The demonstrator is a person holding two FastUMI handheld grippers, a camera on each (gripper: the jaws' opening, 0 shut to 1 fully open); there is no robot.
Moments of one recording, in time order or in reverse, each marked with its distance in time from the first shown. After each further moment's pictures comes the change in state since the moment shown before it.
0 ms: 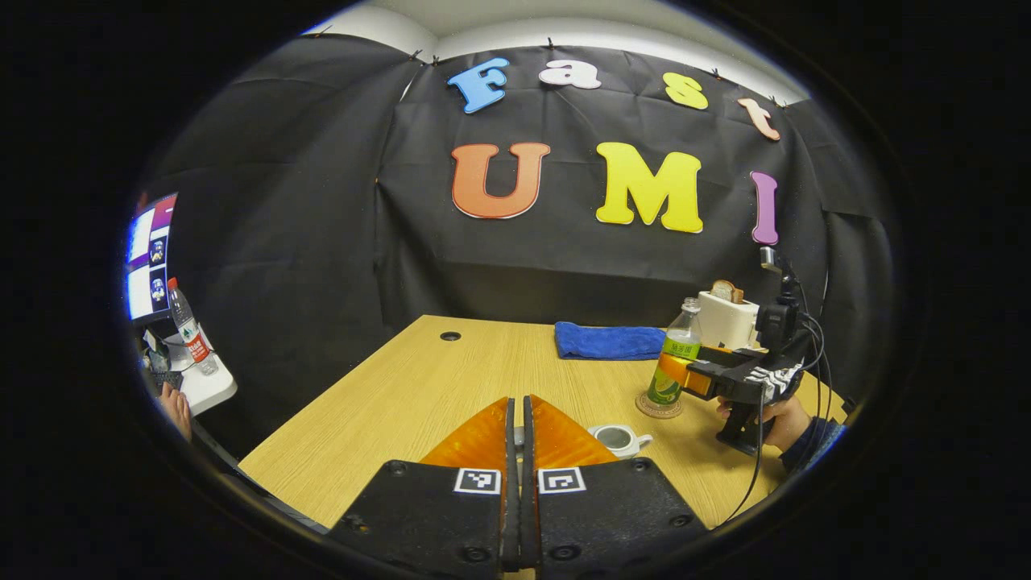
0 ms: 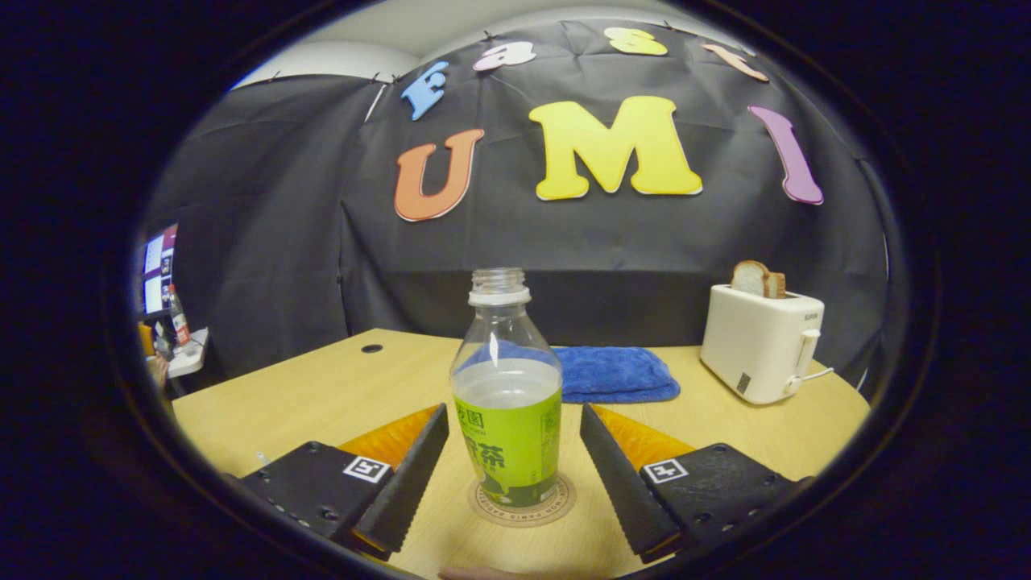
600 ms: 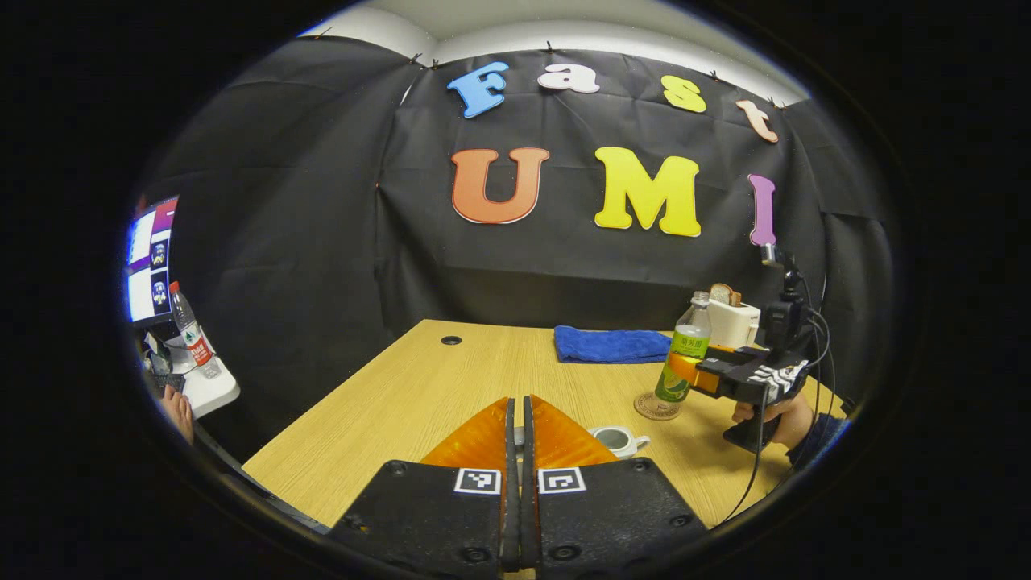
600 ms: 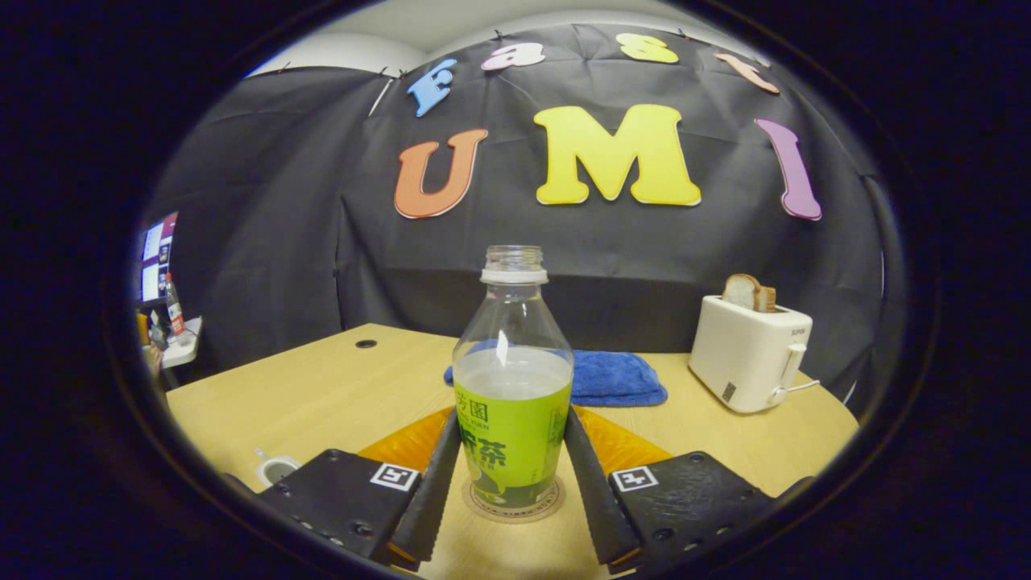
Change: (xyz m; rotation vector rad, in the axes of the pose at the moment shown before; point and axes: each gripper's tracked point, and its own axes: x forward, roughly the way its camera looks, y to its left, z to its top) left arm -0.008 0.004 0.005 -0.003 -0.012 0.002; right arm 0.004 0.004 -0.001 -0.031 0.020 -0.020
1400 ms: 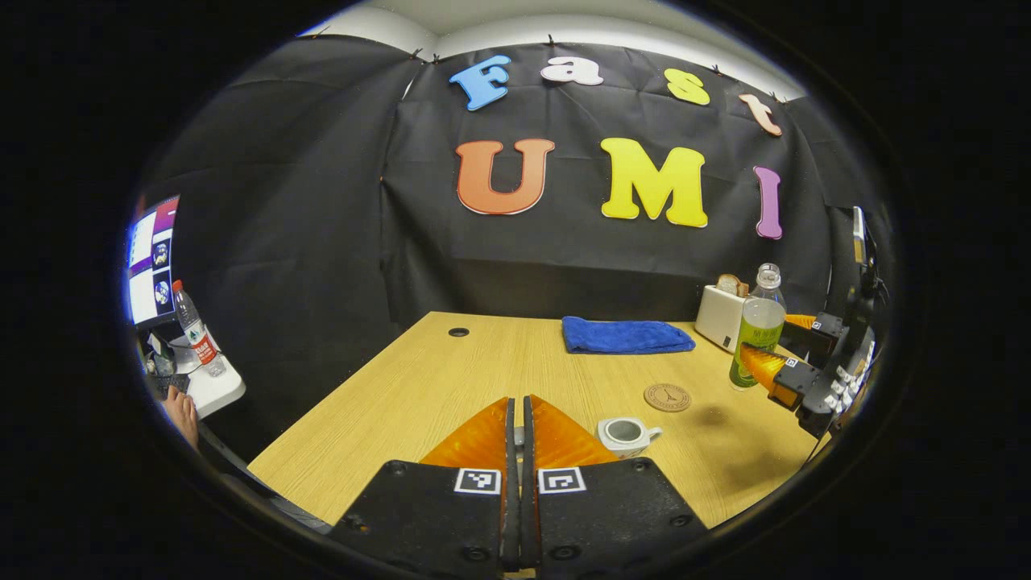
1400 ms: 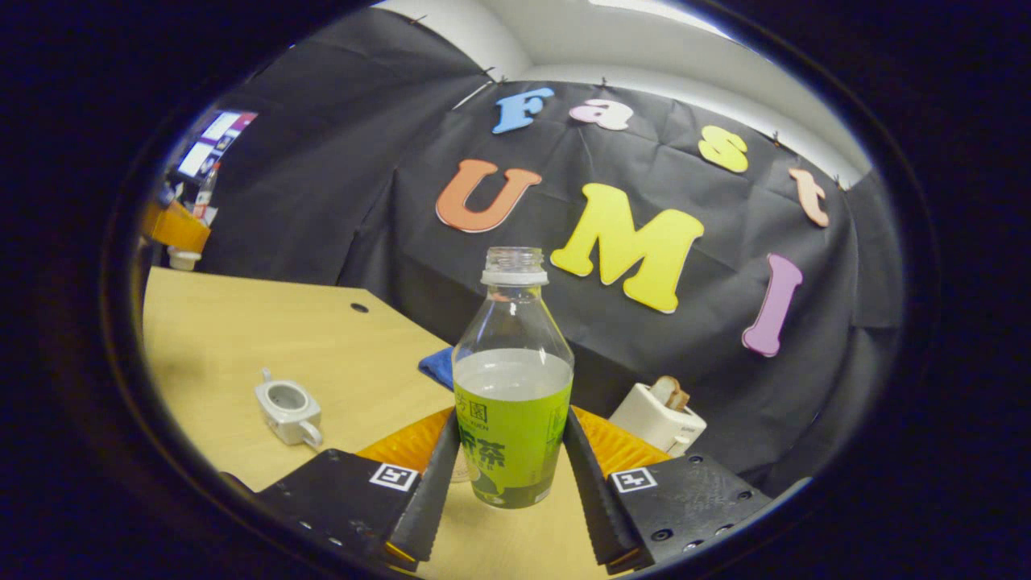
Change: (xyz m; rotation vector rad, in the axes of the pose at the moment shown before) left arm 0.000 0.004 -0.006 0.010 0.024 0.010; right arm -0.123 -0.017 0.038 -0.357 -0.121 -0.095
